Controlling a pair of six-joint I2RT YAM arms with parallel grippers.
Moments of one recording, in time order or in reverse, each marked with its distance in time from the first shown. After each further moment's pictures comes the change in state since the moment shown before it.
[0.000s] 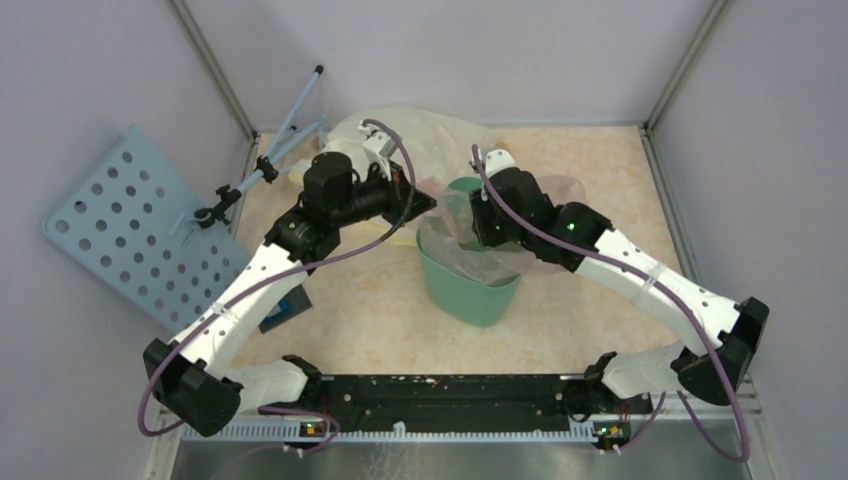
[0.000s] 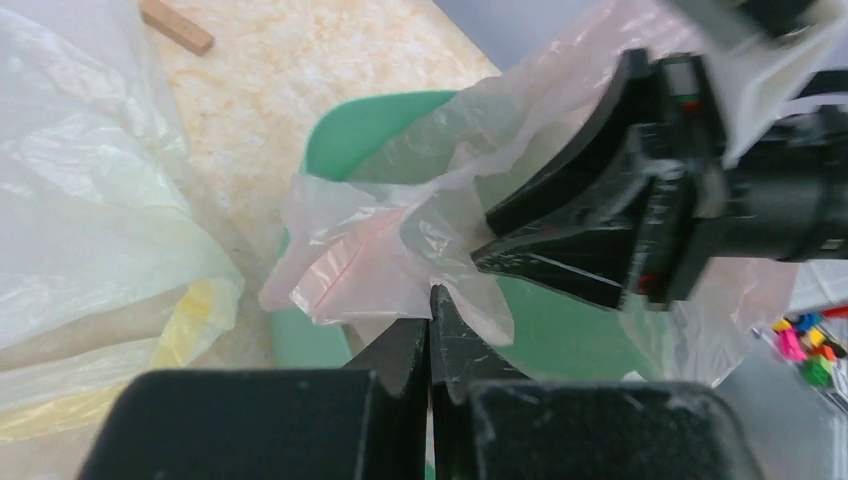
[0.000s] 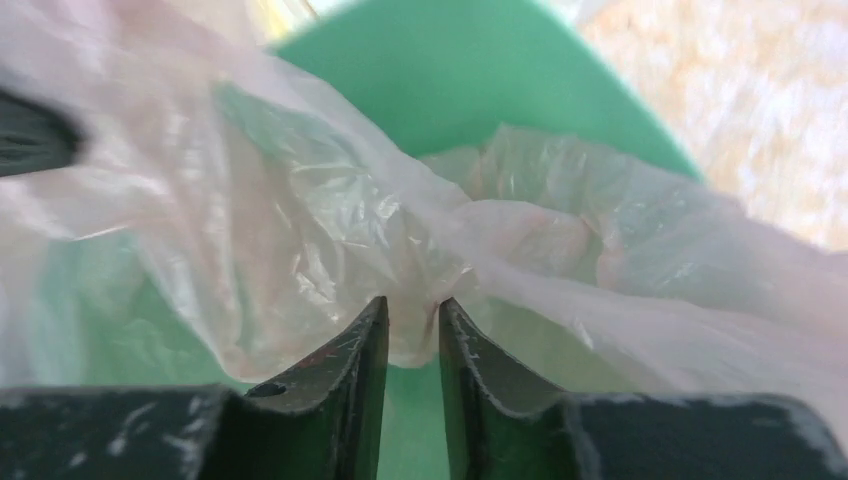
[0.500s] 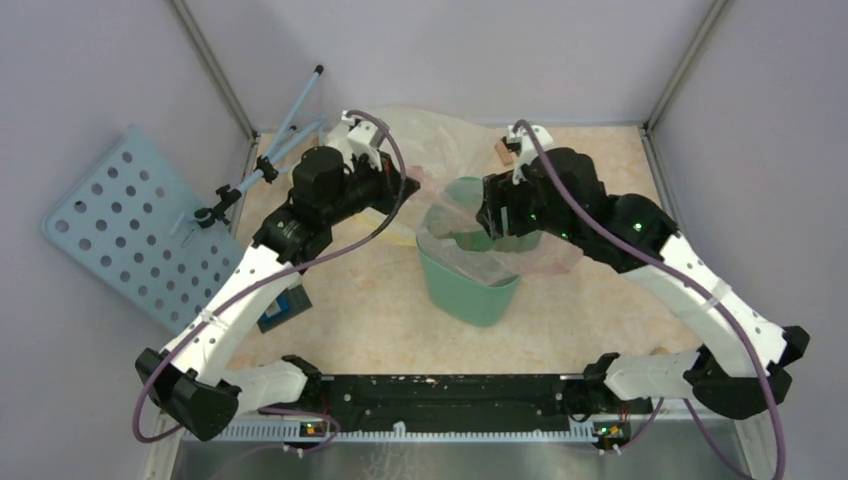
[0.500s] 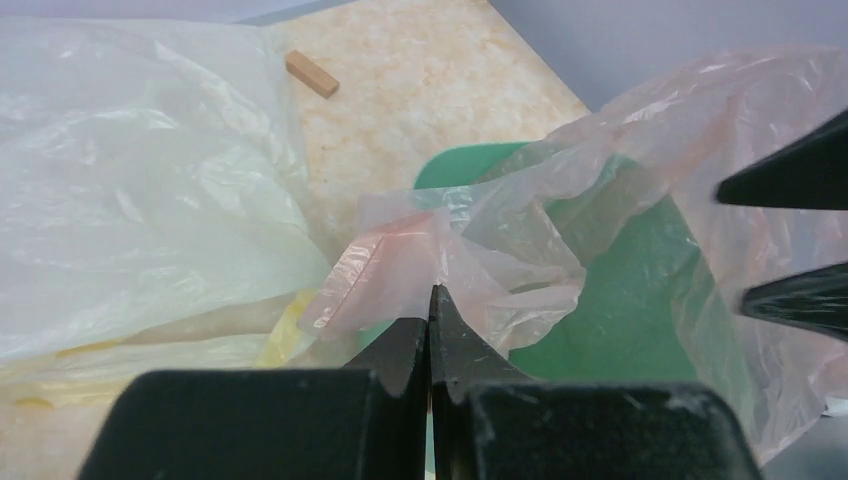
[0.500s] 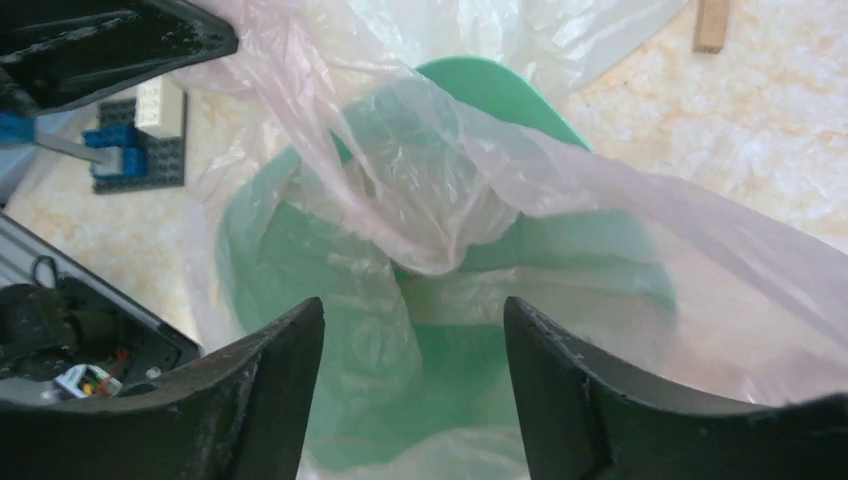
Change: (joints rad) left arm 0.000 -0.021 0.071 -0.085 -0.211 0.079; right arm 0.000 -0.071 0.266 -0.184 -0.068 -0.021
